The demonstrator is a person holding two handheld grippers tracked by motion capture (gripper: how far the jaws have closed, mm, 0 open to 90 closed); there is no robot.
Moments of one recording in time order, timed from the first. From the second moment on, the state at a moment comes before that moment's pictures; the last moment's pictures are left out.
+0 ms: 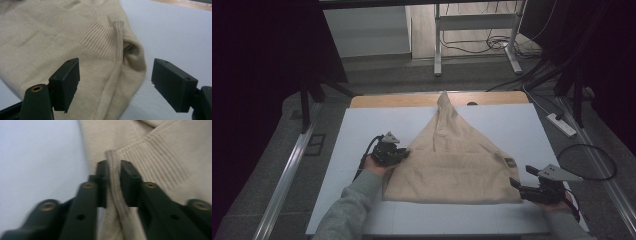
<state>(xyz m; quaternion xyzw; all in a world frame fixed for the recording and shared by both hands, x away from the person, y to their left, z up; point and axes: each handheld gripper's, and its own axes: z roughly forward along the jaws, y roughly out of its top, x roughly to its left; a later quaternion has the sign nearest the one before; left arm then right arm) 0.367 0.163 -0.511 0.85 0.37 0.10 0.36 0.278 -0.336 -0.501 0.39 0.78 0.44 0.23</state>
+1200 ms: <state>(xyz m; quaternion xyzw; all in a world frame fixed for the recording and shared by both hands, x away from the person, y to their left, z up) 0.354 0.169 -0.502 0.85 0.35 0.09 0.39 0.351 -0.291 -0.483 0.39 0.81 0.40 0.18</state>
